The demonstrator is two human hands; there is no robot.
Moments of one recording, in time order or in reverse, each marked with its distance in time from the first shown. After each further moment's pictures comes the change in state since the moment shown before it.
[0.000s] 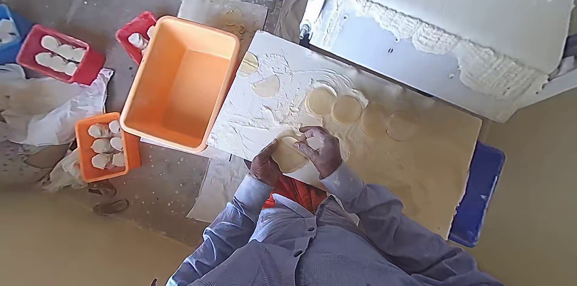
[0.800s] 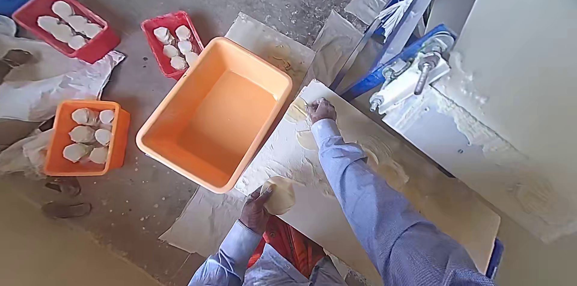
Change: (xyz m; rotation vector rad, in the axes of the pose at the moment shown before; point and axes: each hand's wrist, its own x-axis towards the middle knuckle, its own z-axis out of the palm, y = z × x) left_hand 0.042 0.099 -0.101 0.001 0.233 0.066; right_hand 0.315 0.011 0.148 -0.536 -0.186 0.474
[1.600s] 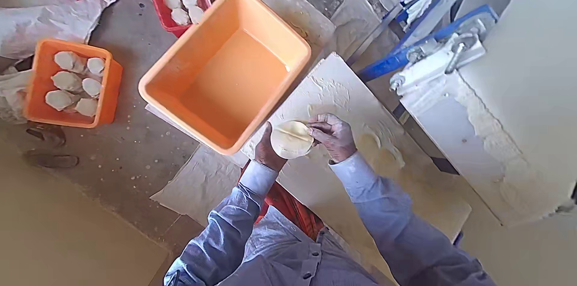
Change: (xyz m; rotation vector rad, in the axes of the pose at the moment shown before) left_hand 0.039 0.014 0.029 -0.427 -0.207 0.022; right_hand -0.185 0.017 -0.015 0.813 -0.264 -0.340
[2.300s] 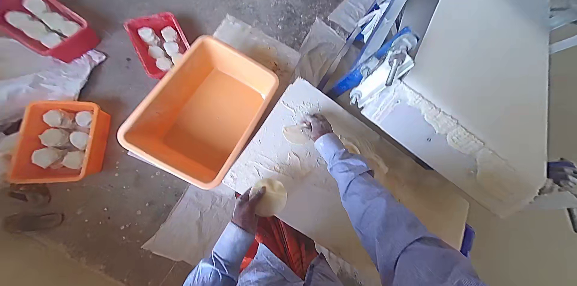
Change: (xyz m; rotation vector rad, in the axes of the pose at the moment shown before) left_hand -0.059 -0.021 -0.036 0.673 0.308 0.020; right_hand 0.112 0.064 -0.083 -1.030 -0.041 0.136
